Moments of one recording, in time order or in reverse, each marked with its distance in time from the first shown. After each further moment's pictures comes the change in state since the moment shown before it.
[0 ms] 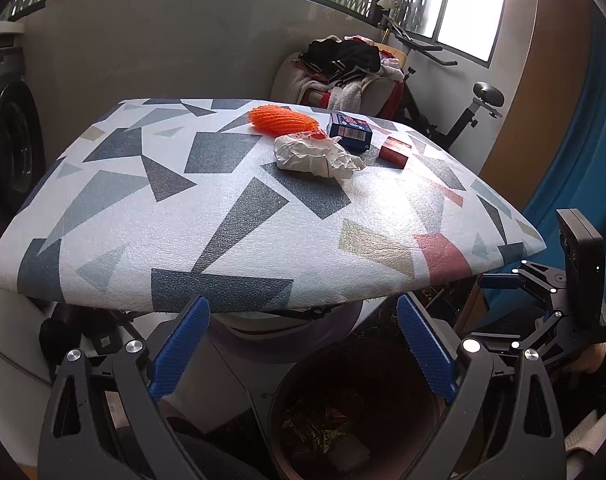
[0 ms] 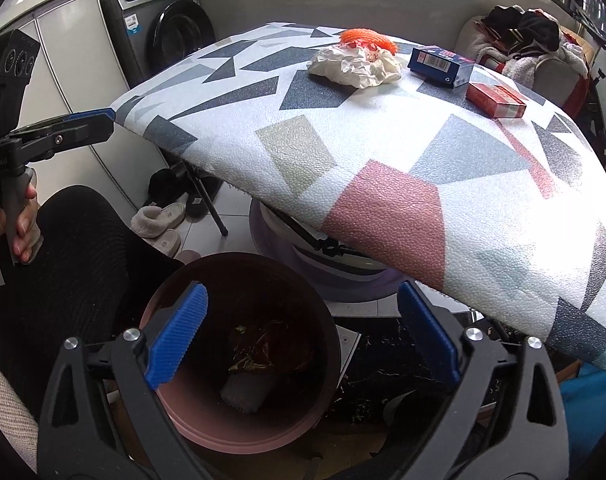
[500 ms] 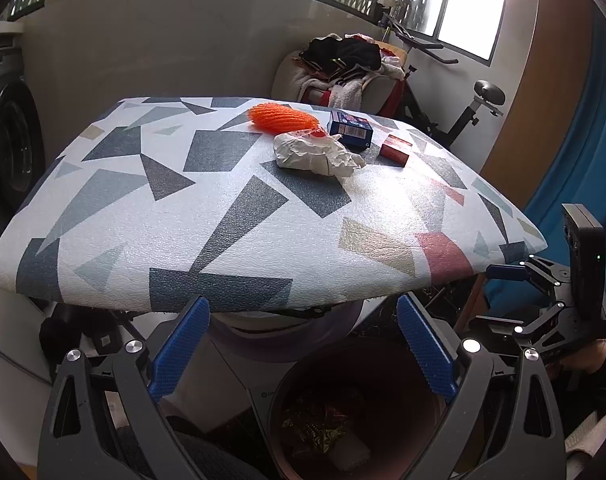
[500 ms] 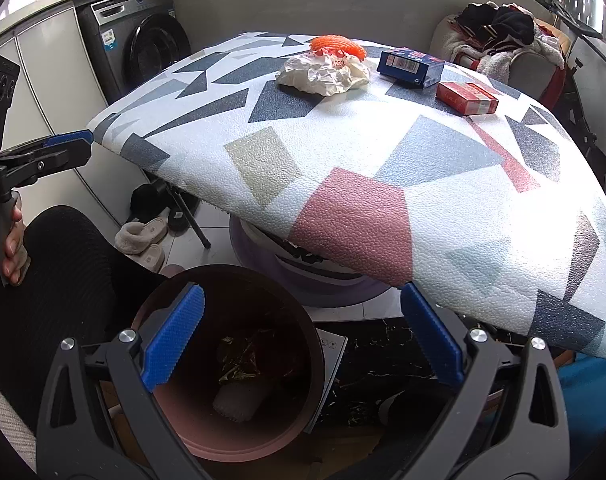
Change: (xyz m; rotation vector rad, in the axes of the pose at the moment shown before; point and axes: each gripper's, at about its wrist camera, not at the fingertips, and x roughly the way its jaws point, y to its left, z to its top) left arm 0.003 -0.002 -0.003 0.000 0.005 0.004; right arm -0.005 -0.011 0.002 0.053 -0.030 -0.066
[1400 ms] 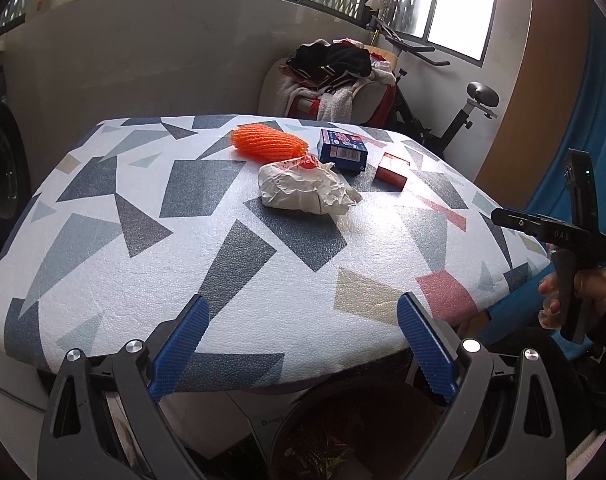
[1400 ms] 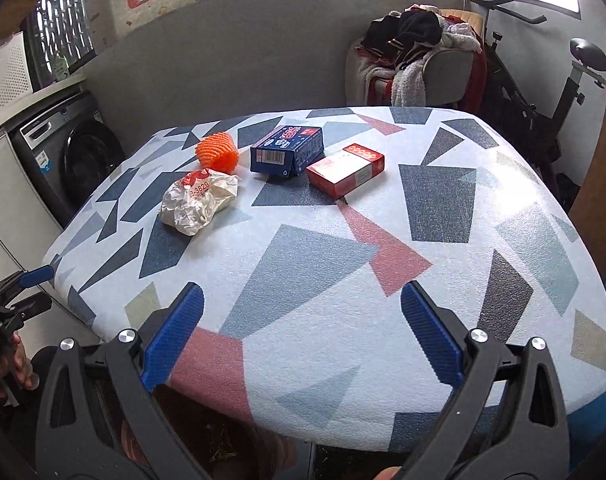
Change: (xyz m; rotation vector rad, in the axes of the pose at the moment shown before) left arm 0.033 -0.006 0.057 0.038 -0.019 -0.029; right arm -0.029 -0.128 0.074 0.264 -0.193 -0.088
